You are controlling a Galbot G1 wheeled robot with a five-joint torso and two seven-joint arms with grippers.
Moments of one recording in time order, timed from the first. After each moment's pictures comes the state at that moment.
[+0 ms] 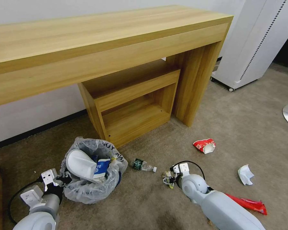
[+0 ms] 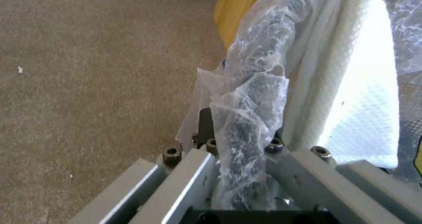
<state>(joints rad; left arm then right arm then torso) 1.64 -1.39 -0.81 -2.14 -0.66 0.42 -0.18 -0.88 1.04 -0.24 1.47 0.93 -0.63 0.47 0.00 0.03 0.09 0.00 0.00</state>
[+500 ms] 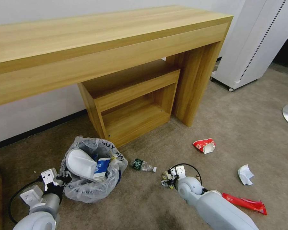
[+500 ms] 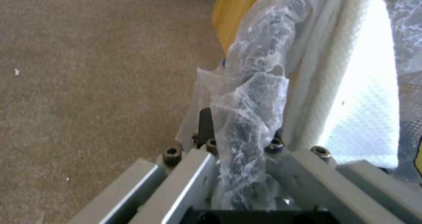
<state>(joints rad) 1.63 -1.39 -0.81 -2.13 -0.67 0.42 -0.18 -0.86 1.08 -0.28 1.39 0.89 -0.58 0.46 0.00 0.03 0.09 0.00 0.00</state>
